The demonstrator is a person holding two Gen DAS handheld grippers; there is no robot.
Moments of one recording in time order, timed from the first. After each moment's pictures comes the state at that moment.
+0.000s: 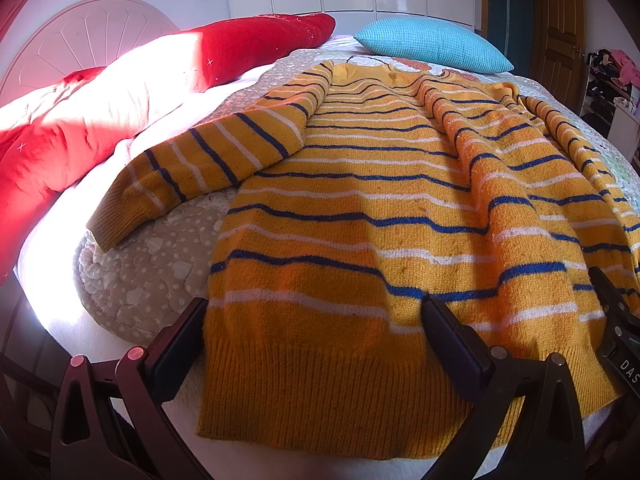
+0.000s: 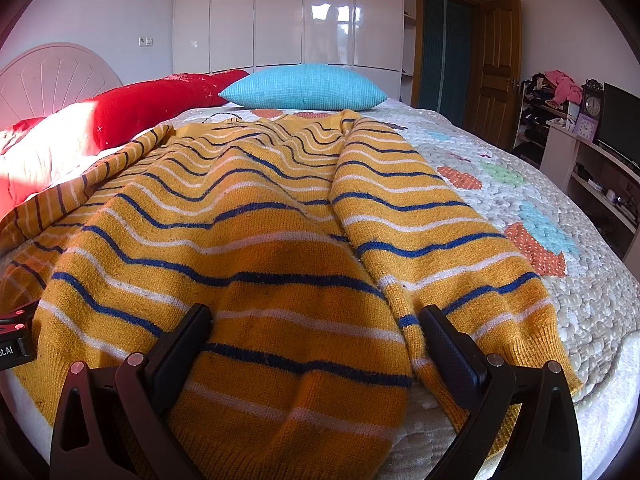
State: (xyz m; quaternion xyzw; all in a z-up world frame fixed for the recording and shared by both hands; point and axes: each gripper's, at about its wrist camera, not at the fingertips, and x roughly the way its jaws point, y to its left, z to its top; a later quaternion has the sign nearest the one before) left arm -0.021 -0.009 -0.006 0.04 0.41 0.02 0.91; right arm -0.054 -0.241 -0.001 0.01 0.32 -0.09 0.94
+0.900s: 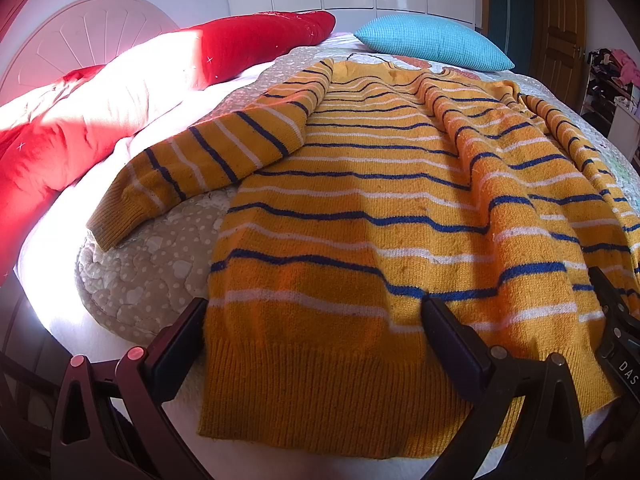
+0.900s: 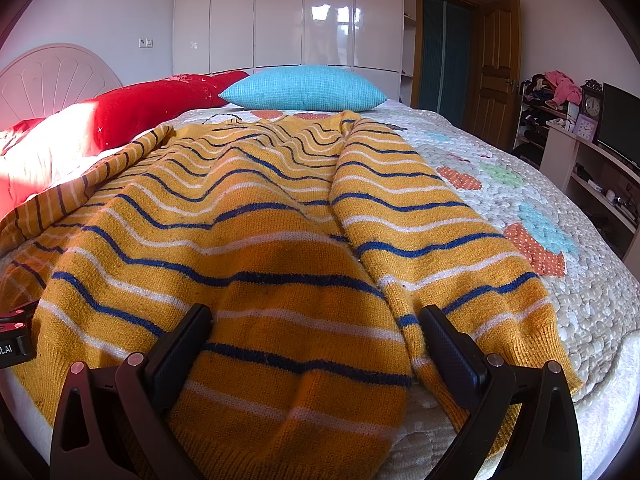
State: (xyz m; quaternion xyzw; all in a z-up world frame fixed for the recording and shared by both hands) left arm -0.022 -0.008 -0.007 0.04 0.41 0.02 0.91; right arm -0.054 -0.242 0.001 0.01 0.32 -0.09 0.94
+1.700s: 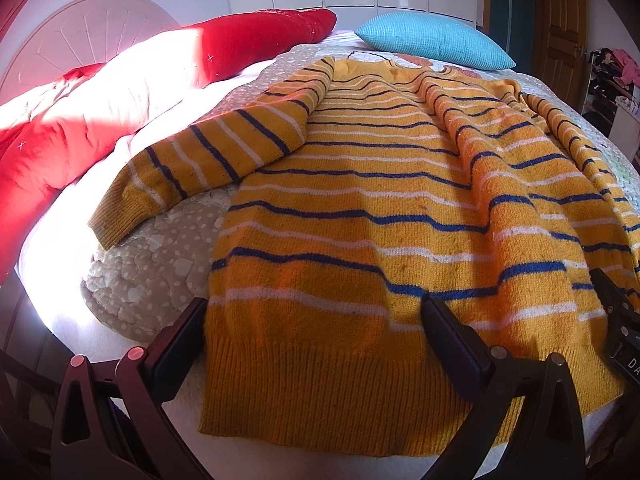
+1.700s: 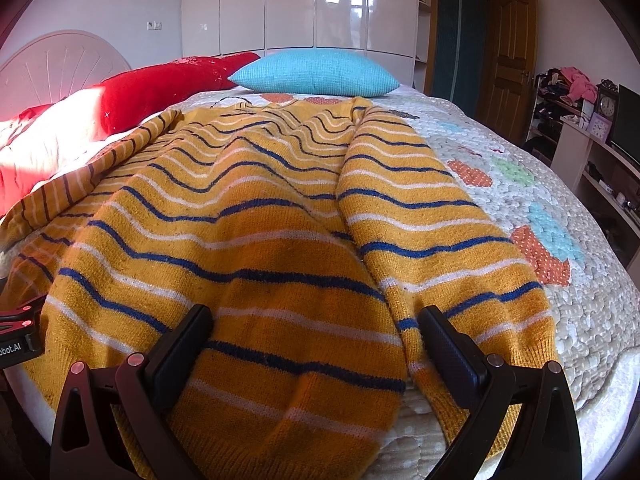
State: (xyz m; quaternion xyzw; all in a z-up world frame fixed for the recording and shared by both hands) left arm -0.021 -0.007 -0.008 0.03 0.42 0.02 0.91; right arm -0.048 -0.245 0.009 0.01 0.36 -0.06 0.93
